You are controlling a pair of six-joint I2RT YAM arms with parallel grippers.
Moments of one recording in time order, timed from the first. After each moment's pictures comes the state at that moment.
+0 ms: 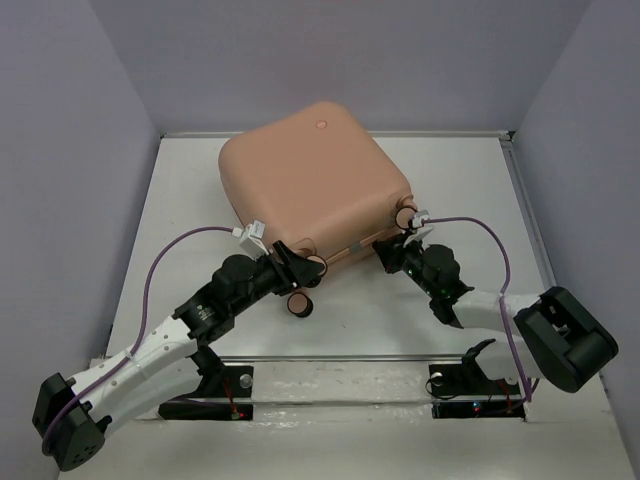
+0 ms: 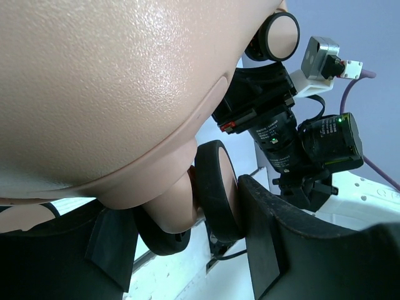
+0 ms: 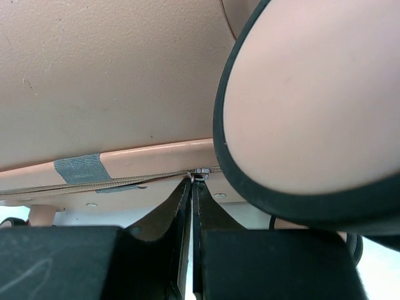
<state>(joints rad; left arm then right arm) -0.80 0.72 0.45 0.02 0.00 -1.06 0.58 1.31 0.30 0.89 -0.03 0.32</state>
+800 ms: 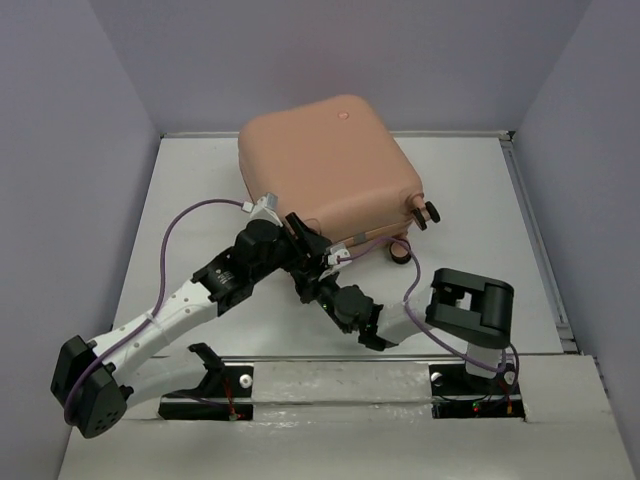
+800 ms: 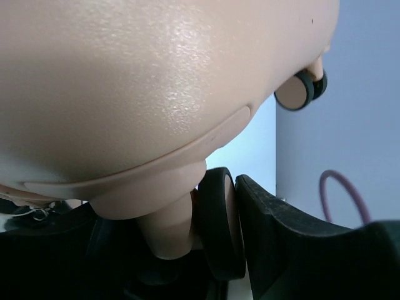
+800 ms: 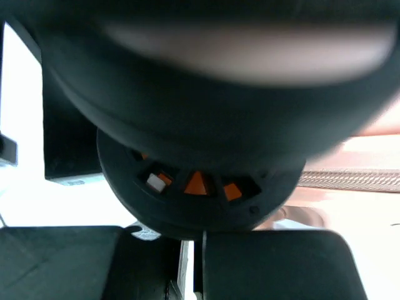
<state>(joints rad) -0.77 1.01 0.73 -0.12 -0.04 -1.07 1.25 1.79 0.64 1.19 0.54 0.37</state>
